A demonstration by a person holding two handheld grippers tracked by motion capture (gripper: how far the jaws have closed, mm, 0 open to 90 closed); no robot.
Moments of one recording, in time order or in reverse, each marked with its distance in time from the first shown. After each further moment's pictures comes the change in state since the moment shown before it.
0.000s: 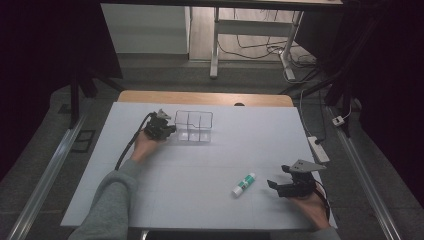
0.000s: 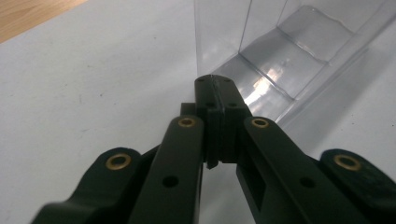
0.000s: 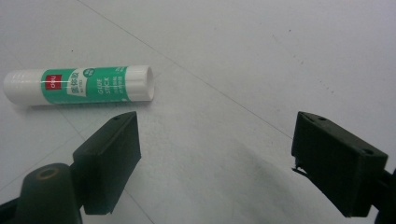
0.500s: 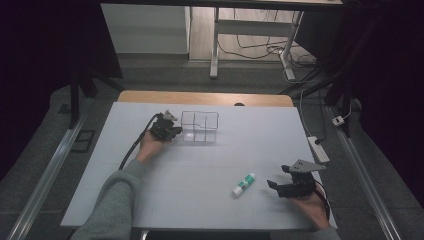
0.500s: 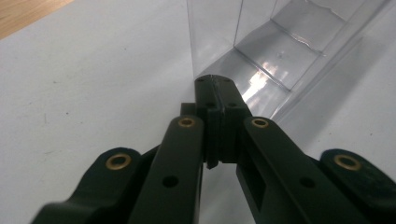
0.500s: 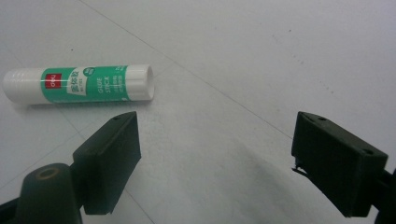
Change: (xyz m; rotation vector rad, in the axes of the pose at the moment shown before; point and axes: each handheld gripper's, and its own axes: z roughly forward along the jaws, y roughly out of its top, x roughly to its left) left arm -0.013 0.007 0.008 0.006 -0.028 0.034; right arm 0.000 0.000 0.000 0.004 -0.003 -0.006
